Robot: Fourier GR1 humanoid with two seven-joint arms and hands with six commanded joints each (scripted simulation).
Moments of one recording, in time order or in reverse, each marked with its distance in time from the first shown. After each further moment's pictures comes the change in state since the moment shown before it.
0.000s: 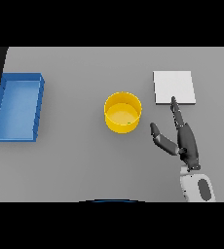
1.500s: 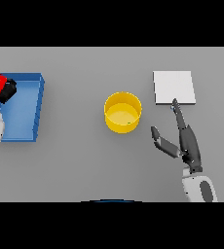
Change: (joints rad) left arm 1.007 -0.030 0.232 -0.977 0.445 0.287 0.473; right arm 0.022 -0.029 0.003 -0.003 0.037 -0.012 -0.018
